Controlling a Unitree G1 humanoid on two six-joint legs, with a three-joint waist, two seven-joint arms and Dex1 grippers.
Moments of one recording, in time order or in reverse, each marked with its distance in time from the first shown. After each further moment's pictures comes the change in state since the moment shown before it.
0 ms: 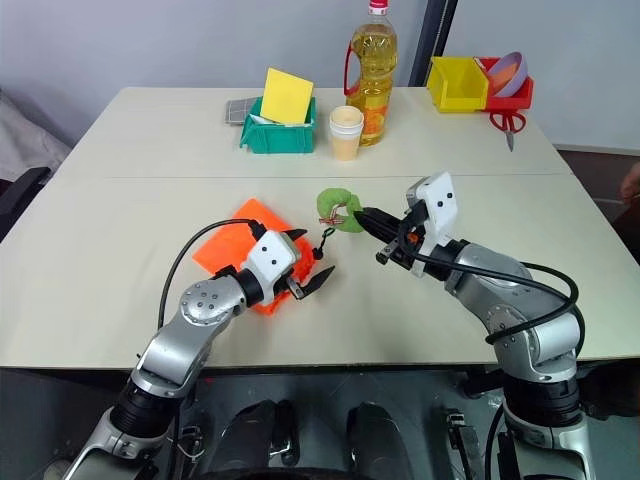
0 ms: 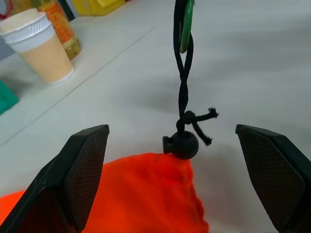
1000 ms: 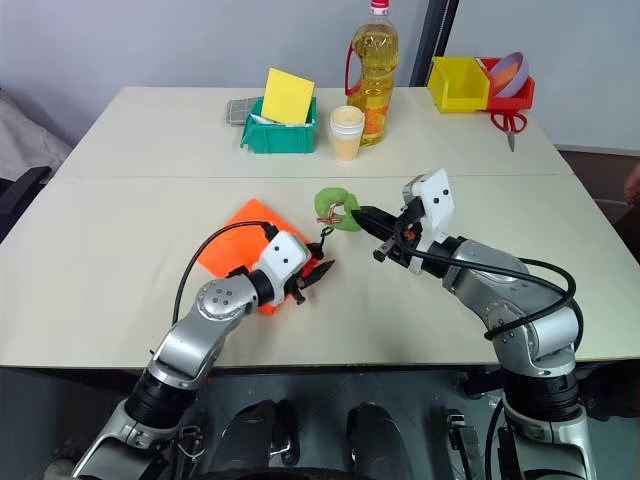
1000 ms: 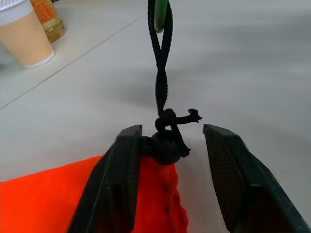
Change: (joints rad) left arm -0.049 -0.035 -0.029 0.105 -0.001 -0.012 0.012; right arm -0.018 -0.007 0.012 0.009 0.005 0.011 -0.017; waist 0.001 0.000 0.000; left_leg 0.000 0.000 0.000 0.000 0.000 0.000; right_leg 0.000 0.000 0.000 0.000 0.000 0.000
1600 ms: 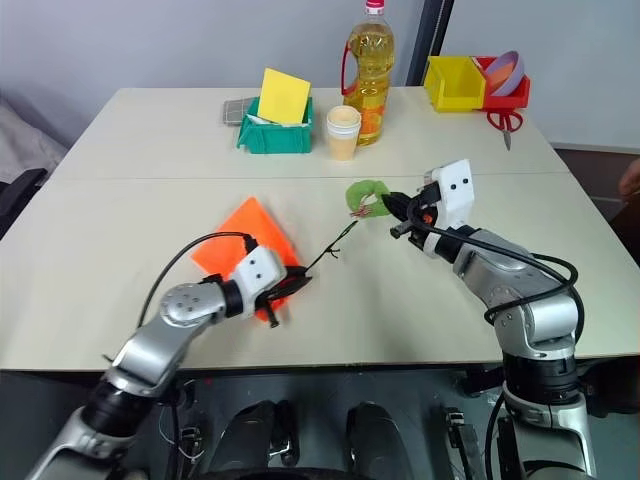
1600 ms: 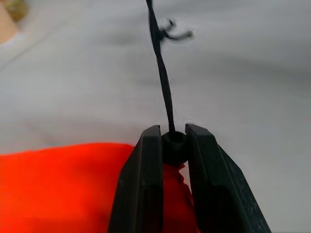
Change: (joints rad) left arm 0.093 0.277 0.058 -0.093 -0.117 -0.037 -0.237; right arm -0.048 -0.002 -0.028 0.180 -0.126 -0.065 -0.130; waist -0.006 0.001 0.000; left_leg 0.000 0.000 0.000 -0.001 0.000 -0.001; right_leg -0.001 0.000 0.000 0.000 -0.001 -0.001
